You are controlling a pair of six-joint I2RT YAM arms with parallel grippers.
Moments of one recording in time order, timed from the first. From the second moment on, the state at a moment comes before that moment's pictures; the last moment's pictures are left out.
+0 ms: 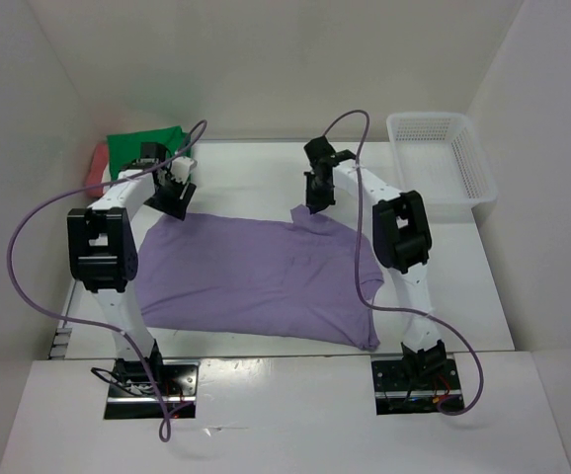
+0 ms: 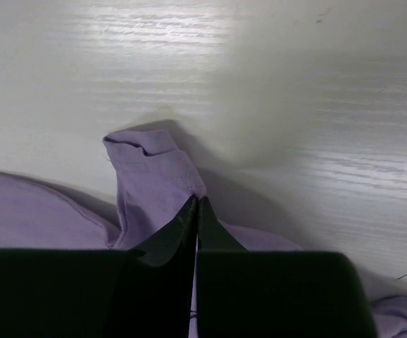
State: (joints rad) left arm 0.05 1.95 1.51 -0.67 0.08 0.41; right arm 0.40 2.30 1.94 -0.79 -0.02 0.41
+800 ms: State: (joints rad) left arm 0.06 2.07 1.50 -0.53 0.06 0.39; right arm 0.48 2.12 1.77 -0.80 0.12 0.47
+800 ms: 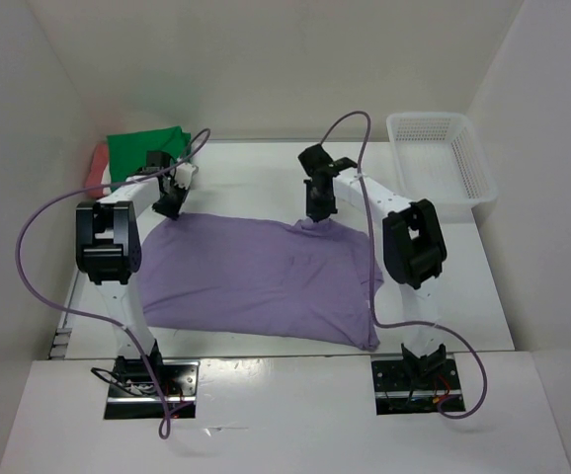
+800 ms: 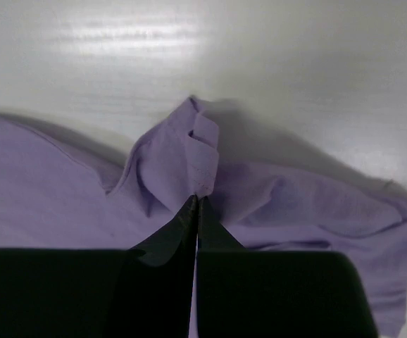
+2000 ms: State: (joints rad) left arm 0.02 1.60 0.96 -0.74 -0.09 0.68; right arm 0.72 1.55 0.95 -0.73 -0.07 0.80
